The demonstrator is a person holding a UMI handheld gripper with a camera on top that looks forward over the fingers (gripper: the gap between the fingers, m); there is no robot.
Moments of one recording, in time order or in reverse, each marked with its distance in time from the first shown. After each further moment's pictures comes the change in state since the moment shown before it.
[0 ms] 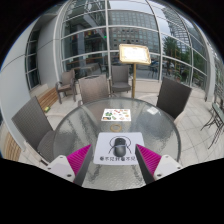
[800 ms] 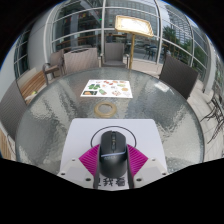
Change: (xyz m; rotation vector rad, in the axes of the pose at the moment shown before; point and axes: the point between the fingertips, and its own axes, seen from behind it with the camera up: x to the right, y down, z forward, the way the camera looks) arm 0.041 0.095 0.253 -0.194 0.094 -0.014
